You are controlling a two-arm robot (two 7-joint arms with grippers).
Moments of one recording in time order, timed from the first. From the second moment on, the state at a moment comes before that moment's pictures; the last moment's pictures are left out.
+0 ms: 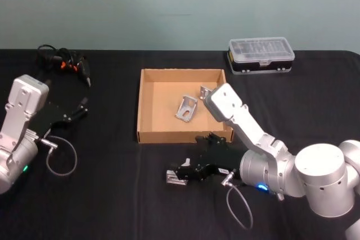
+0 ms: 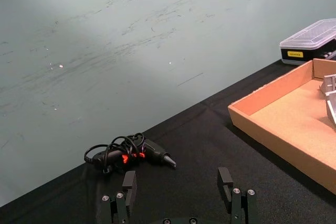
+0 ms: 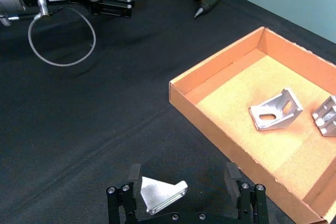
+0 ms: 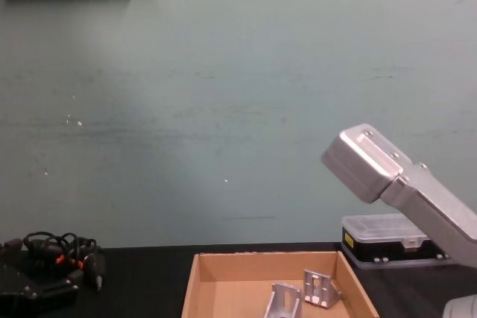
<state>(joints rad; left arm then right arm) -0.20 0.60 0.45 -1.41 -0.25 -0.12 0.03 0.23 0.41 -0.52 -1.69 0.16 0.55 0.43</state>
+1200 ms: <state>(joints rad) -0.20 0.60 0.45 -1.41 -0.25 -0.12 0.03 0.24 0.43 -0.55 -1.67 0.18 0.56 0.50</state>
